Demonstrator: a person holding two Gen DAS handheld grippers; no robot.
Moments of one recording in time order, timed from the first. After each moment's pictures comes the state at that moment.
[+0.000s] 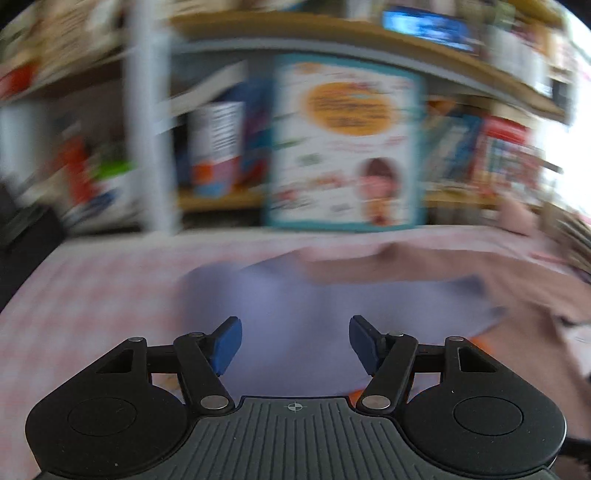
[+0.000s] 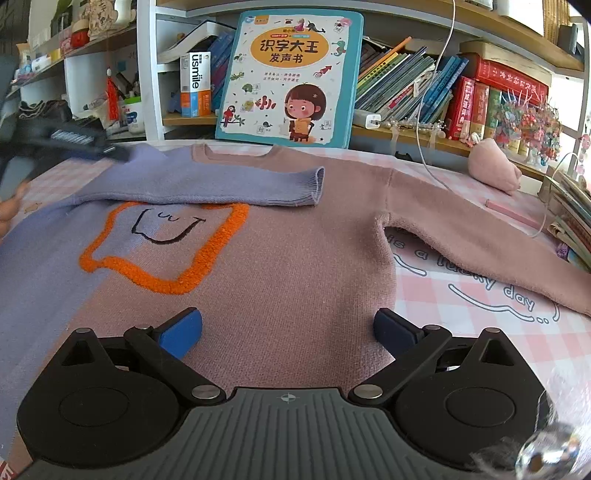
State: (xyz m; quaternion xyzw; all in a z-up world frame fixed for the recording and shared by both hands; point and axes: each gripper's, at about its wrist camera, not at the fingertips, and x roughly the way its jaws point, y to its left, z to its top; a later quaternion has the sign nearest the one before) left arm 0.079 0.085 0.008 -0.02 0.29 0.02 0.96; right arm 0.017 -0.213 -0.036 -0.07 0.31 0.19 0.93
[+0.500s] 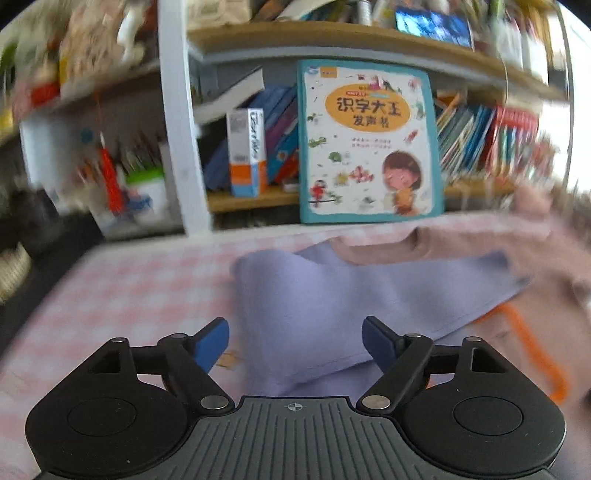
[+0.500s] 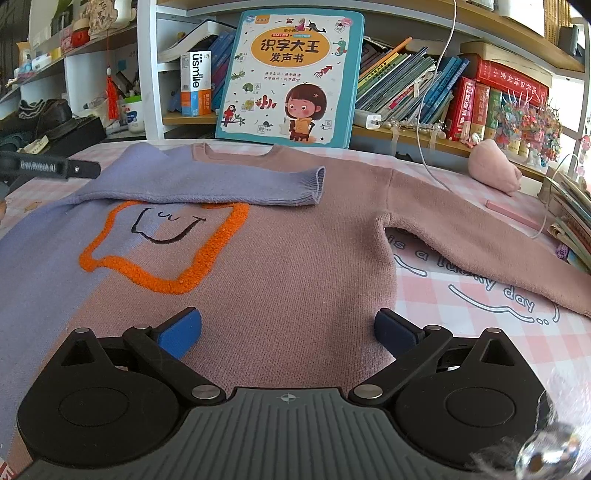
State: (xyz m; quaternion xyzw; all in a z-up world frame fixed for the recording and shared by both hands) left arm 0.062 0.083 0.003 0.07 0.26 0.04 0.96; right arm 0.017 -0.211 -0.037 -0.07 0.31 0.19 0.93
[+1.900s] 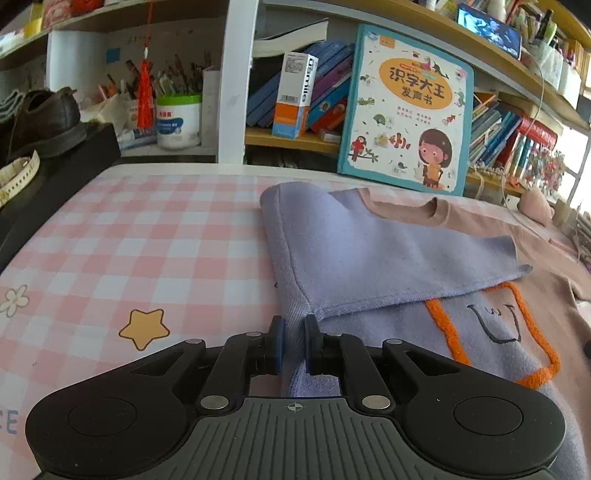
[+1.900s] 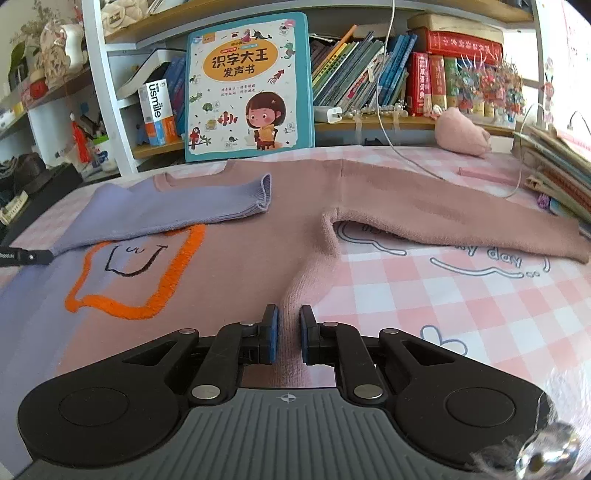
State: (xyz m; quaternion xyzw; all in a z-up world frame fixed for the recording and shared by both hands) left arm 0.045 0.156 -0.011 -0.05 0.33 0.01 0.94; right arm 0.017 -0.226 -0.032 0.02 0.32 0.14 0.94
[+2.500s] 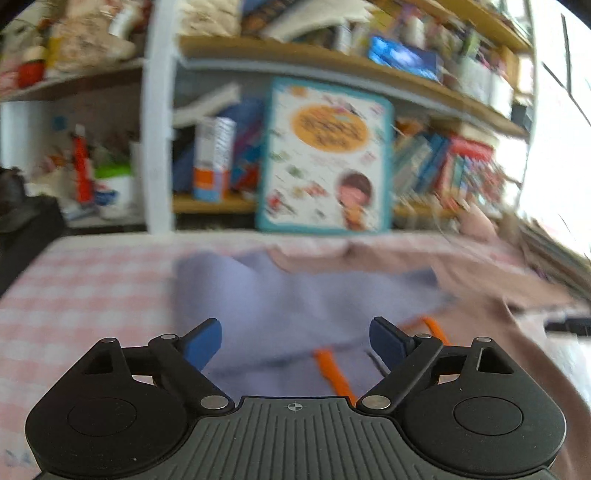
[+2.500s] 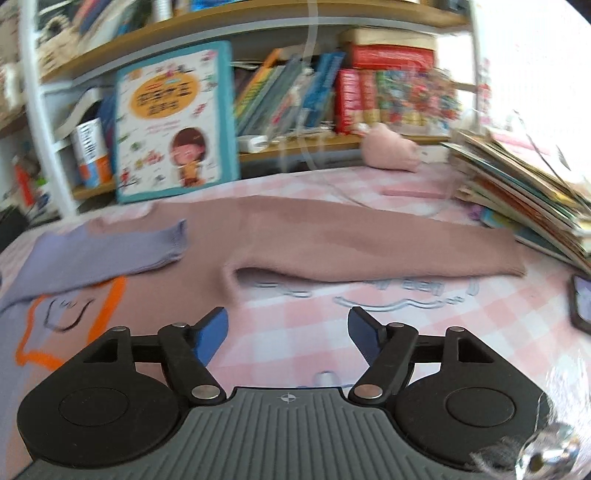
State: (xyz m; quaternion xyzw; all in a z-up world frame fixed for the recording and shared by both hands) left arm 0.034 0.088 0.017 -0.01 0.26 -0.08 0.96; right arm 0.035 -0.278 -0.014 0.05 0.30 0.04 0.95
